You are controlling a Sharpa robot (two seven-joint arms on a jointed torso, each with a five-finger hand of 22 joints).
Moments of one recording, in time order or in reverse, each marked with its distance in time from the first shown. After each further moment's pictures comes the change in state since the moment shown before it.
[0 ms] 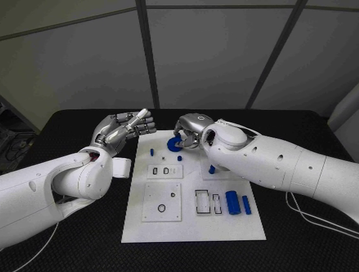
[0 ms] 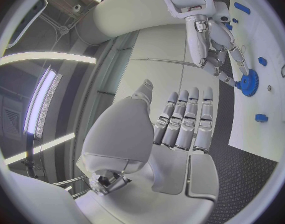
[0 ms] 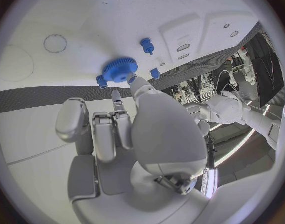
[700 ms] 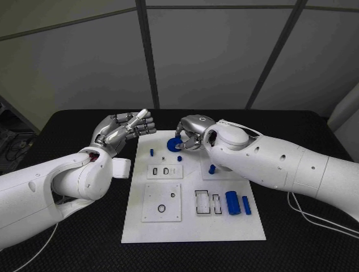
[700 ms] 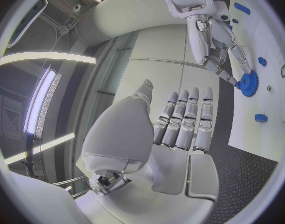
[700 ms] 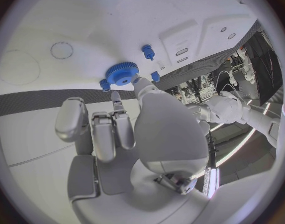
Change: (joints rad) left arm 0.000 -0.001 0.000 0.001 0.000 0.002 -0.003; left_hand 0.000 0.000 0.000 0.000 0.000 0.000 0.000 0.000 0.000 0.000 0.000 0.000 0.000 0.000 0.000 0.000 0.000 0.000 0.000 0.000 0.000 -0.001; right arm -0.001 -0.023 -0.001 0.015 0.014 0.019 0.005; right_hand -0.061 -0.016 -0.008 0.049 0.031 -0.017 0.003 -0.023 0.009 0.000 0.007 0.000 0.000 0.000 0.007 0.000 0.000 0.000 0.000 0.007 0.000 0.001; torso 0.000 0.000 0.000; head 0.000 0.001
